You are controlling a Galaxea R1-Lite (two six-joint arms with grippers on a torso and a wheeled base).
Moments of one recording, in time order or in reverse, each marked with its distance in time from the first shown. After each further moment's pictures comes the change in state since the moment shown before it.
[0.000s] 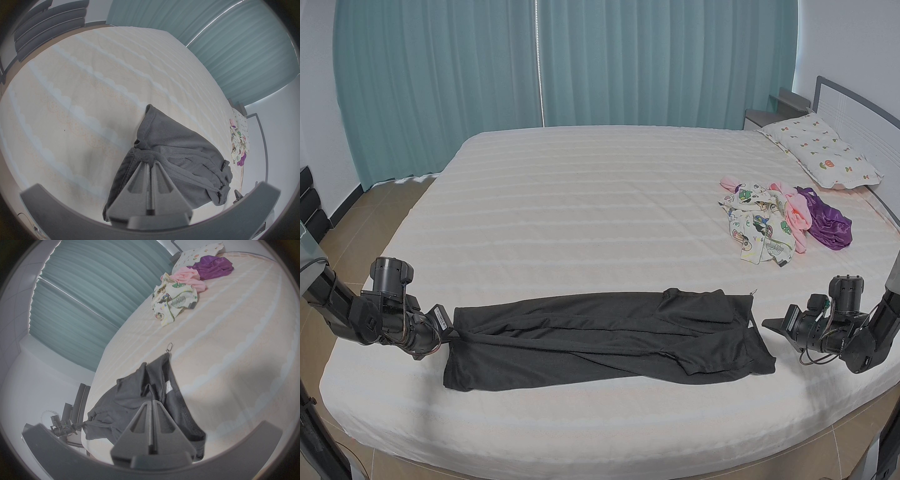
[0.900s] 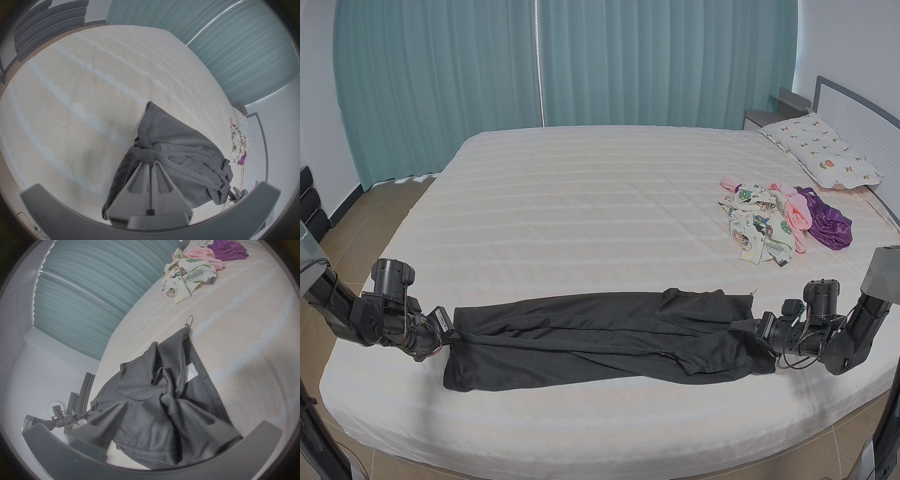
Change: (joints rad) left arm -0.005 0.003 0.007 -0.001 -0.001 -0.001; right arm 0.093 0.123 -0.083 -0.009 0.046 0.001
